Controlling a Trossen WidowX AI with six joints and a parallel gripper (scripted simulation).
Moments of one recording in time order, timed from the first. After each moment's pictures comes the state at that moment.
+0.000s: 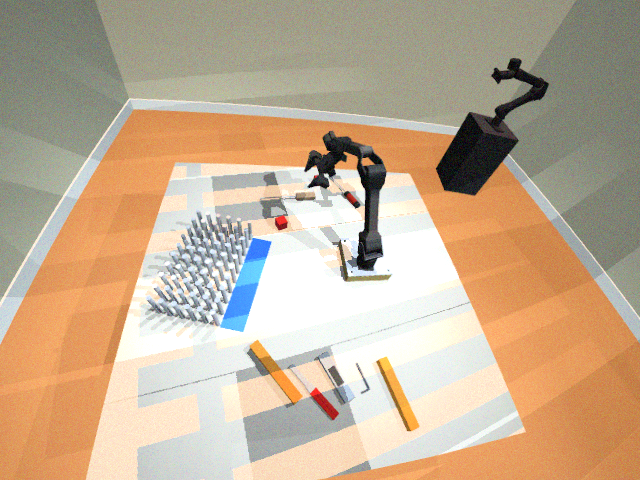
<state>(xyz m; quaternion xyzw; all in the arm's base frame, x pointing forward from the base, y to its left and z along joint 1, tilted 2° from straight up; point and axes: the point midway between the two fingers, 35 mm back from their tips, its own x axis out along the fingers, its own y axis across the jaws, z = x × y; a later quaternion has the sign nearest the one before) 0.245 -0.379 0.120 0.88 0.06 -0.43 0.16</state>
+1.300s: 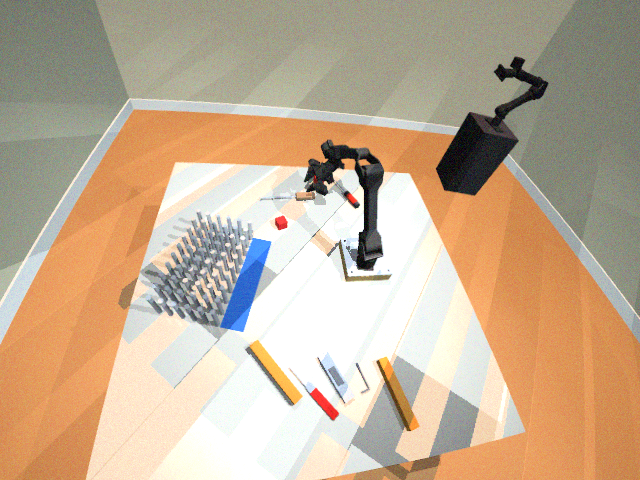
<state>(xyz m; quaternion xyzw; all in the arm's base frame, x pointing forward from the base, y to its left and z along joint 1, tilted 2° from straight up) 0.246 -0.377 0.082 0.88 0.07 -0.44 0.15</state>
